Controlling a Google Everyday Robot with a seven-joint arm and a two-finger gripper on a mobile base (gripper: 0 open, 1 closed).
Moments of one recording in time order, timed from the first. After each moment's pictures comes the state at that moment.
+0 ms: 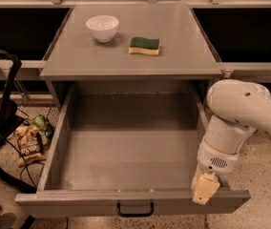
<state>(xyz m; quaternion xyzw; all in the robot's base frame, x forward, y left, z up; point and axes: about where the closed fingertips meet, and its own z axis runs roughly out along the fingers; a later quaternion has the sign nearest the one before) 0.355 -0.179 0.686 0.56 -0.80 -0.18 0.10</state>
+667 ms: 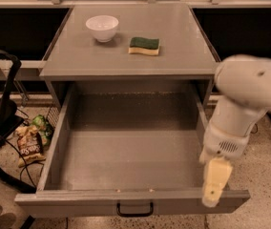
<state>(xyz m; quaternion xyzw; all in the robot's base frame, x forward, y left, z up) 0.371 -0.182 0.734 0.58 -0.80 -0.16 0.07</state>
